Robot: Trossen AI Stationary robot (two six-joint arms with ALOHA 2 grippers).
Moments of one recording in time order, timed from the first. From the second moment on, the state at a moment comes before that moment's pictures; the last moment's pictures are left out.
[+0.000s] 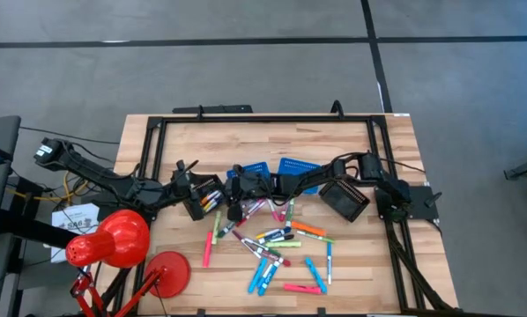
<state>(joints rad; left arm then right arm) -0.41 0.79 0.30 0.36 -0.80 -0.10 0.03 2.23 1.48 0.36 0.05 -0.05</state>
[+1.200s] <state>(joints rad) -0.18 1.56 0.57 0.59 -0.15 -0.12 0.43 1.11 0.76 -0.66 0.44 0.58</state>
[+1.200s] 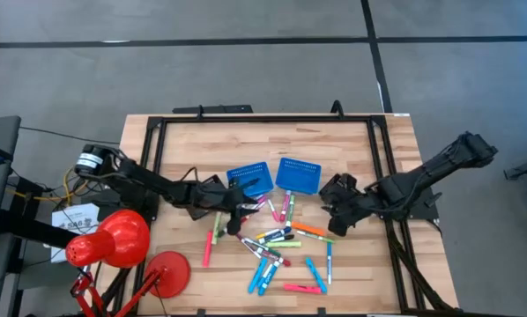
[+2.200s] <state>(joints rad) -0.22 1.57 0.70 0.11 -0.31 -0.24 0.37 1.08 0.66 -0.41 0.42 0.46</state>
